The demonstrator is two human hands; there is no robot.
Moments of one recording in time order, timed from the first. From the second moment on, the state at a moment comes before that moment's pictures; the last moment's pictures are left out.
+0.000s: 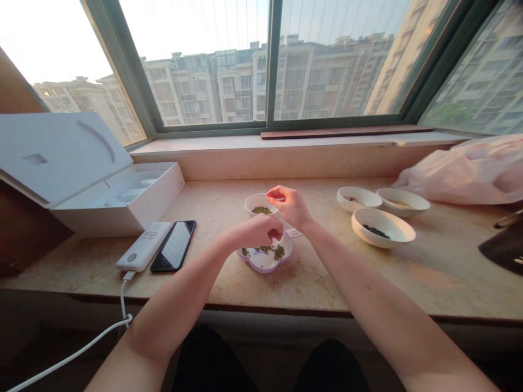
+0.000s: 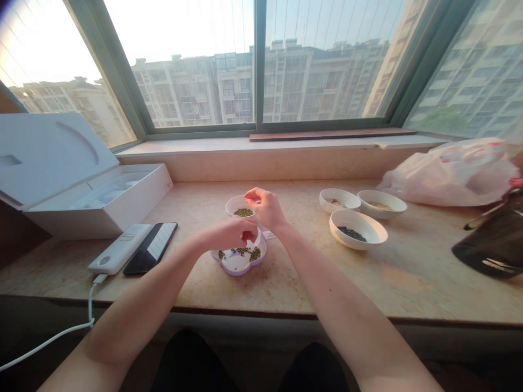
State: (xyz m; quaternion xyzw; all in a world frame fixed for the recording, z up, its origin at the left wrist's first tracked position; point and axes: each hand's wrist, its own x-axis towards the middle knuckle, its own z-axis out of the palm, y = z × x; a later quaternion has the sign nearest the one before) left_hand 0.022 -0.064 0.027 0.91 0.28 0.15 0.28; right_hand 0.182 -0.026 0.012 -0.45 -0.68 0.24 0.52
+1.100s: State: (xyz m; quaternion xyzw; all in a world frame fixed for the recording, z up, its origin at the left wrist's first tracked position) left_hand 0.004 -0.045 0.048 0.51 0.22 0.49 0.67; right_hand 0.176 -0.061 0.021 -0.33 -0.73 0.25 0.53
